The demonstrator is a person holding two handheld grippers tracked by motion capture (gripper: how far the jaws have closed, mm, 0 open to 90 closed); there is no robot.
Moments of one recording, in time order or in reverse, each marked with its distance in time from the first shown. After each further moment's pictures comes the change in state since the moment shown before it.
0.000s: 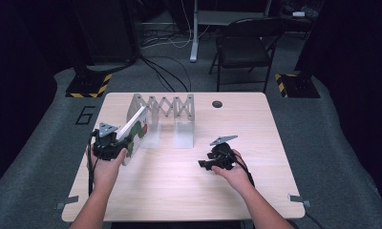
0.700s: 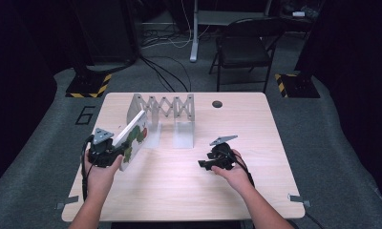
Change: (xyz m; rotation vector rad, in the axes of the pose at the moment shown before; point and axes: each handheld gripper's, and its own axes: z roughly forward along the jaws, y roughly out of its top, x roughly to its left) left arm -0.001 -0.009 -0.023 0.000 -0.041 0.024; right arm 0.000 0.000 0.000 0.000 -0.003 -0.003
